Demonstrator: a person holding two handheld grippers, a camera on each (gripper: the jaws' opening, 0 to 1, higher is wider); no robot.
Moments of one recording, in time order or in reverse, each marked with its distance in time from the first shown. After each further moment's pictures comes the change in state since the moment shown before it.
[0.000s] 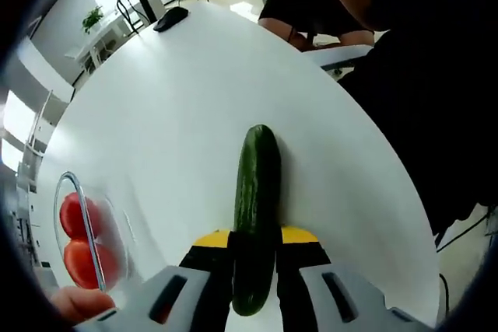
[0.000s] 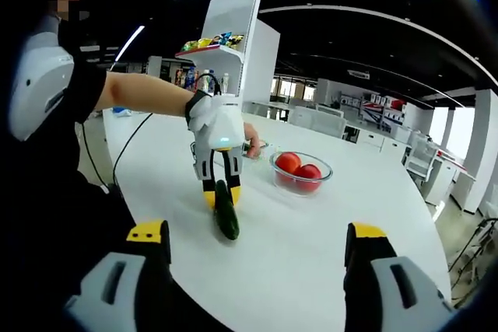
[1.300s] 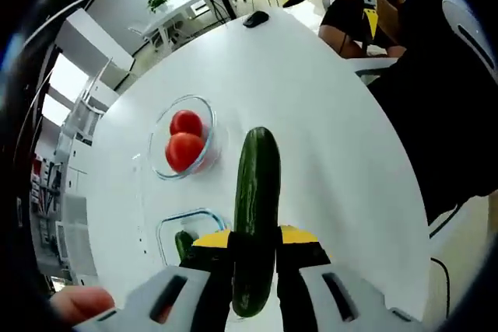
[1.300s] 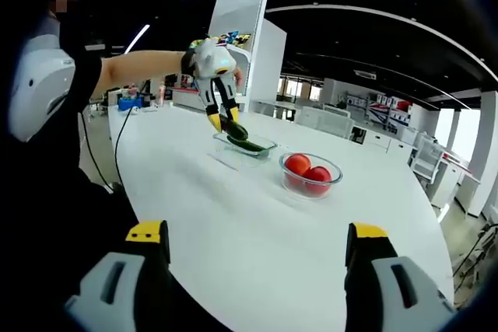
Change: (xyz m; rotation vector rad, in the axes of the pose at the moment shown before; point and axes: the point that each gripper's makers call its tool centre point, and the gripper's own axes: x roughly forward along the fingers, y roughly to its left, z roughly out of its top) left arm -0.169 0.038 -0.104 -0.212 0.033 0.309; right arm 0.009 0.011 0.003 -0.010 0.007 0.030
